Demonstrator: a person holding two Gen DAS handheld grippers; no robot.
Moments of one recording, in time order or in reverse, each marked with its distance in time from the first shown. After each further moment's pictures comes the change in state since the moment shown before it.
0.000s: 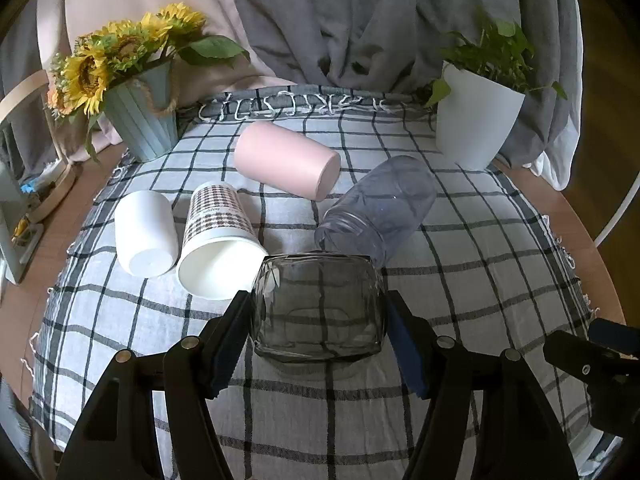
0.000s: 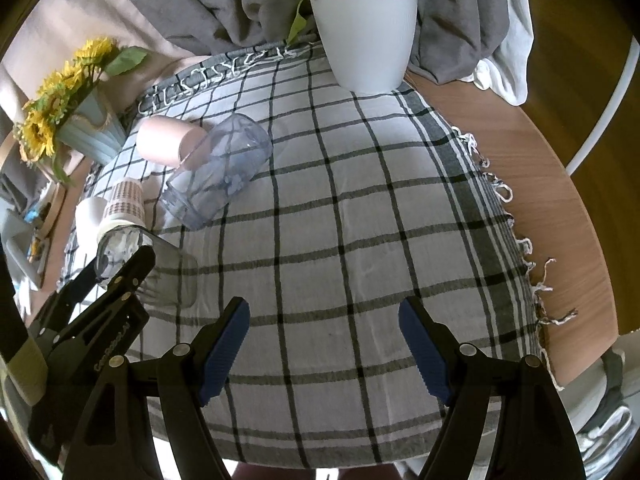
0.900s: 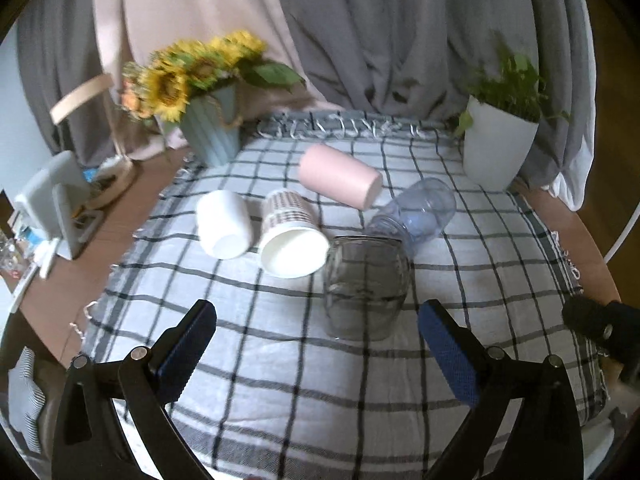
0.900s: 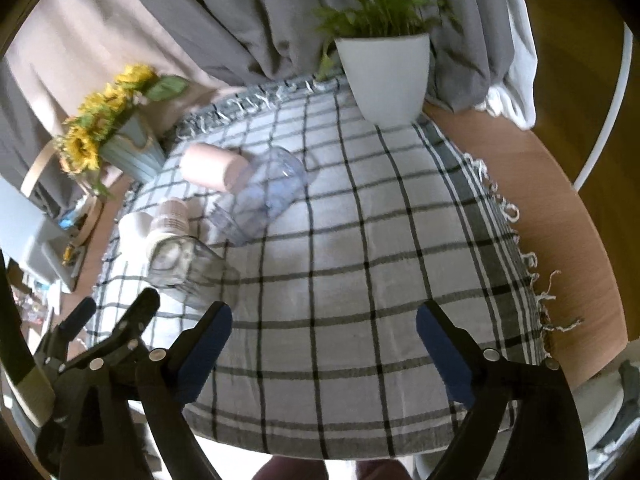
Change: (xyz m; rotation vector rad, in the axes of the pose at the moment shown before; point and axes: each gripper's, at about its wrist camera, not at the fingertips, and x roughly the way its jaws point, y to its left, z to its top) left arm -0.078 0.013 -0.025 -0.071 -0.085 0.149; right arm -0.042 0.002 -0.014 -0.024 -0.126 0.116
